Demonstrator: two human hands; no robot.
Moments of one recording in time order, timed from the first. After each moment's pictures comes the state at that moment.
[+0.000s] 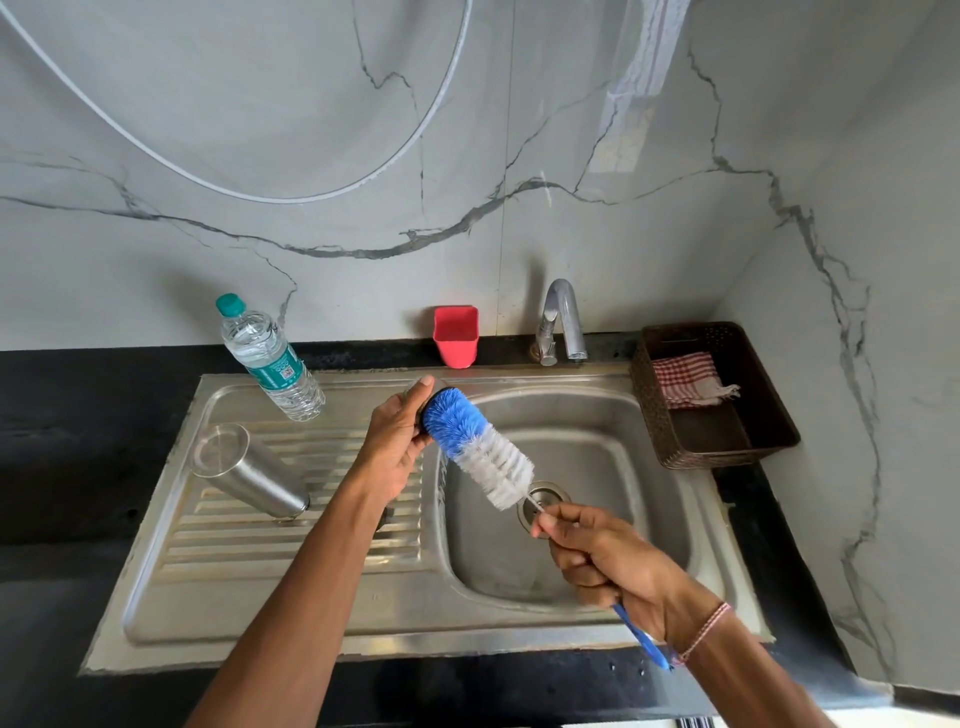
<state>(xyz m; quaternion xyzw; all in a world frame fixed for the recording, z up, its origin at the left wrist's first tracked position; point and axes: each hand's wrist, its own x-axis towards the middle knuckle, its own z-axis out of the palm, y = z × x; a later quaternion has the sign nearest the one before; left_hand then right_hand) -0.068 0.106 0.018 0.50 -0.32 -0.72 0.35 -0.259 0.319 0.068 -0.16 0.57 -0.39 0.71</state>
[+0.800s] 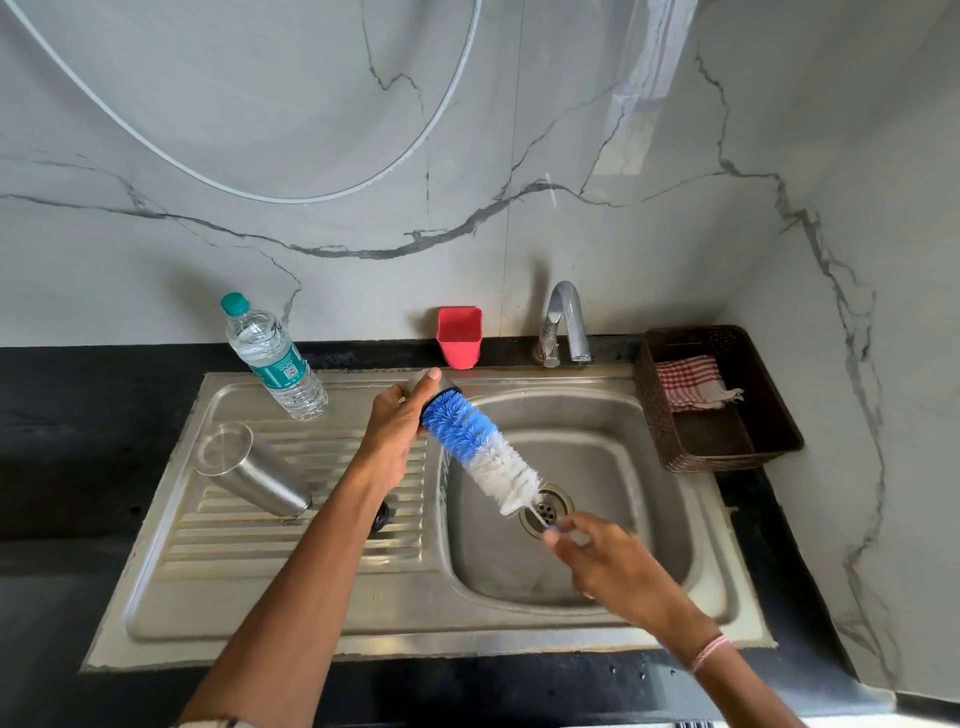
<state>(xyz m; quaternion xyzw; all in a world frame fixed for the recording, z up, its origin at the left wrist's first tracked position) -0.070 0.099 0.027 0.51 -0.41 -0.68 0.34 -0.262 0.333 0.065 -0.43 0.75 -0.19 0.47</state>
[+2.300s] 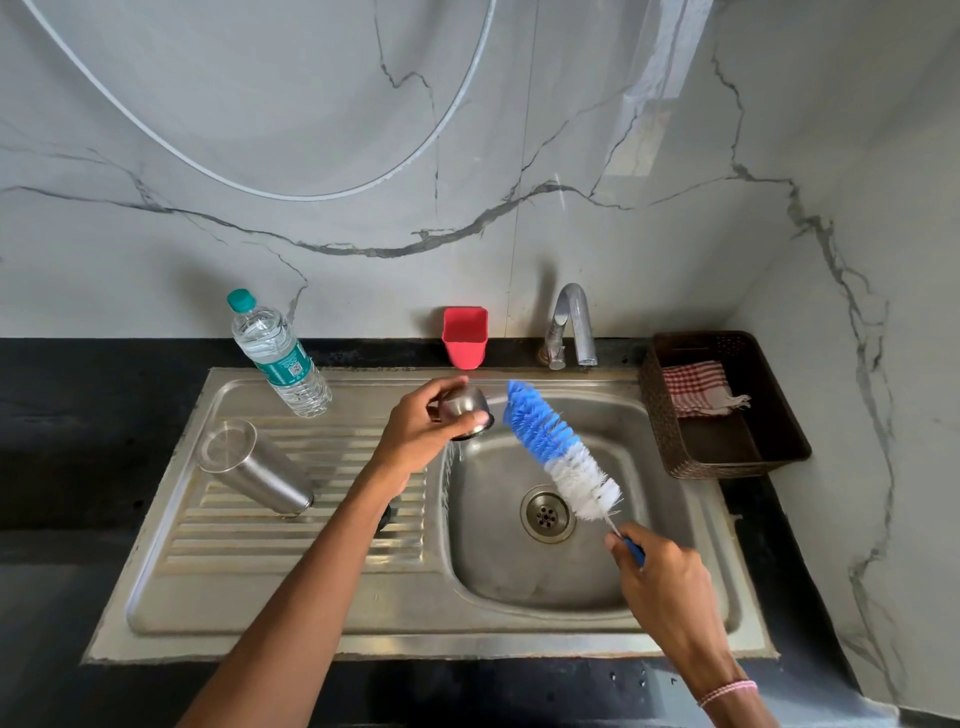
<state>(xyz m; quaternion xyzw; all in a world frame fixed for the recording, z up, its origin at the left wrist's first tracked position) -0.071 0.109 0.031 0.48 -0.61 -0.57 0.28 -0.288 0.364 0.018 -0.47 0.84 -0.20 0.17</state>
